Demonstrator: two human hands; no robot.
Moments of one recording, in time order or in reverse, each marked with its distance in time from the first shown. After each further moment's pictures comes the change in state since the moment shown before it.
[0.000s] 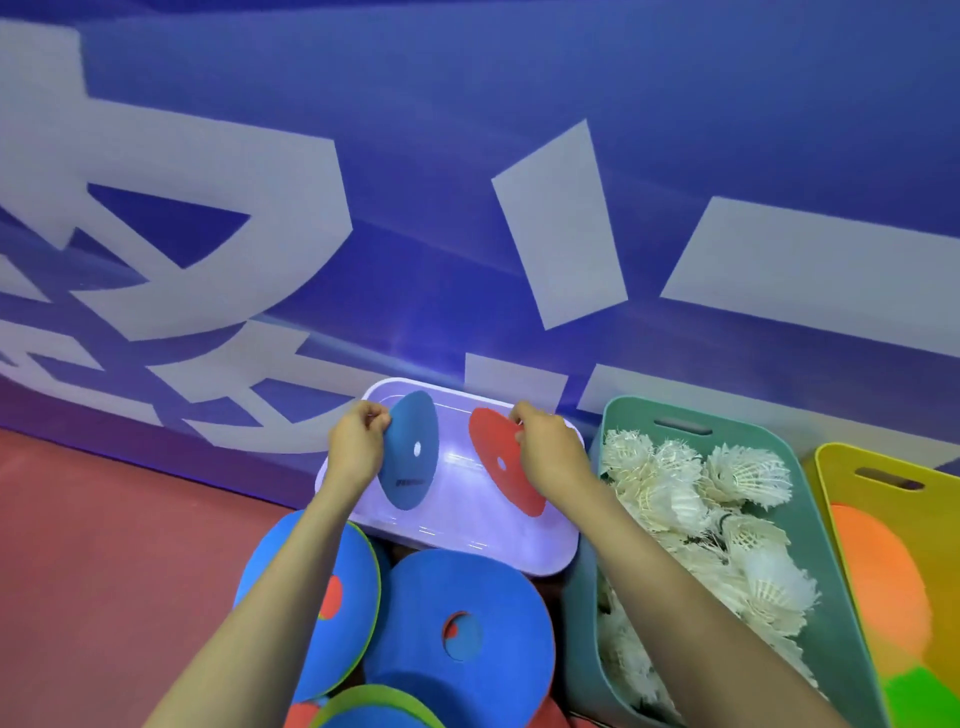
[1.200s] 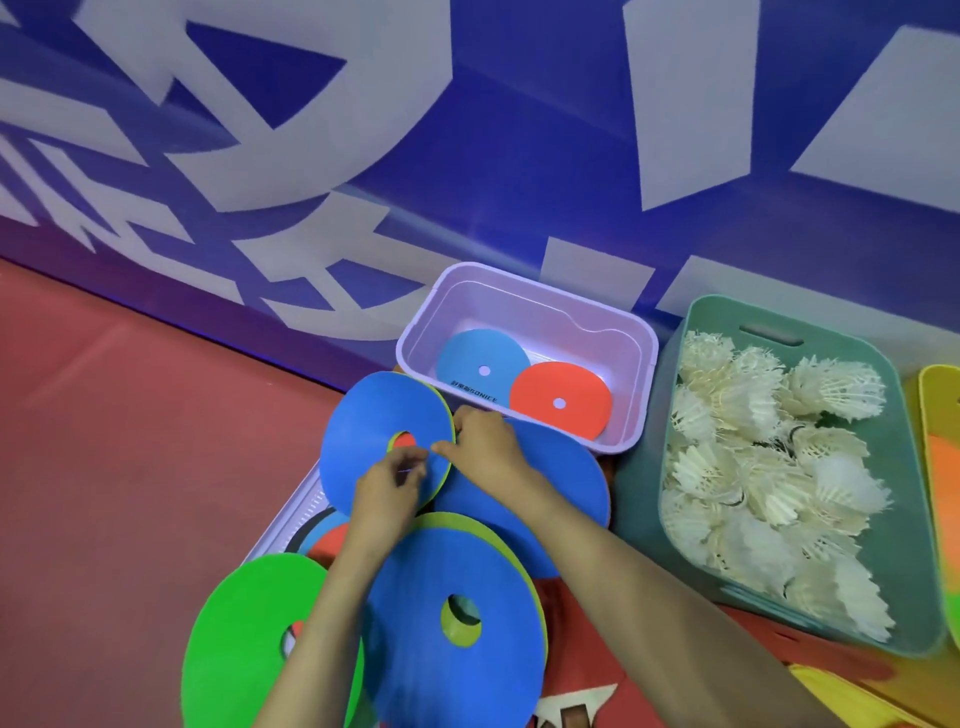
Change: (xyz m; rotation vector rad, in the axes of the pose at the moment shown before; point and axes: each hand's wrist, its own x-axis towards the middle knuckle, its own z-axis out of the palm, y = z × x) left_hand -0.174 -0.098 -0.045 0.053 -0.092 -0.146; right_hand -0.088 -0.086 0.122 0.141 -0.332 -0.096
